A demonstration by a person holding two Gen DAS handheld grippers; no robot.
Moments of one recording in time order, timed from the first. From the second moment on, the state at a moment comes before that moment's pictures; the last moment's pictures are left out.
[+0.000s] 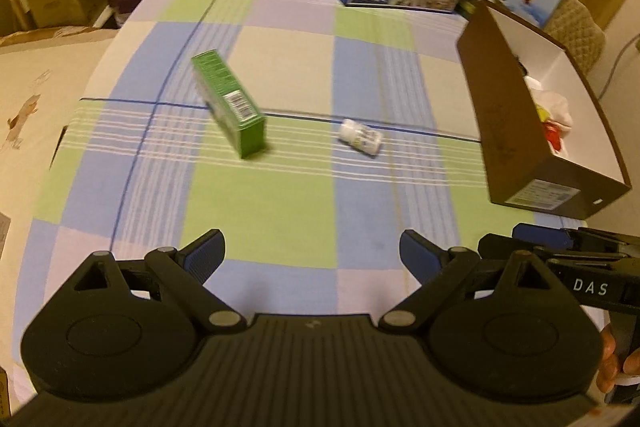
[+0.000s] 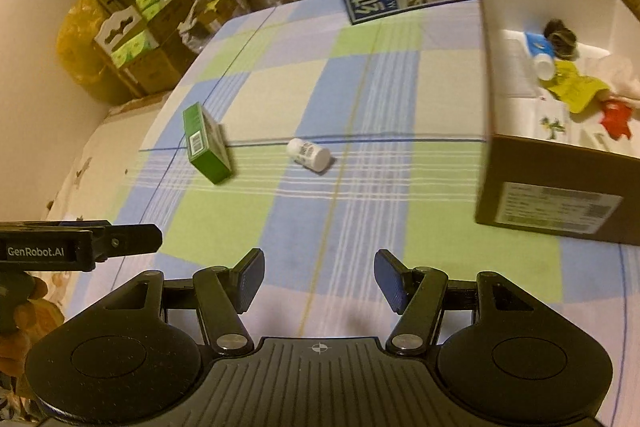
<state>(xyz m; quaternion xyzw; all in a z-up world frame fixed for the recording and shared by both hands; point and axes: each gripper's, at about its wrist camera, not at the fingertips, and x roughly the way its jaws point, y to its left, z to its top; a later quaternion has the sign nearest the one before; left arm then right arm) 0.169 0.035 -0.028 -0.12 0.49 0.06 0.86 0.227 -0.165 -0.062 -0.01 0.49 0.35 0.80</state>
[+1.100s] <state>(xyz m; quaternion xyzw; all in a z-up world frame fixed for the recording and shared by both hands) 0.225 0.089 -0.054 -0.14 0.50 0.10 0.85 0.301 -0.066 -0.108 -0.11 0.45 0.41 0.79</state>
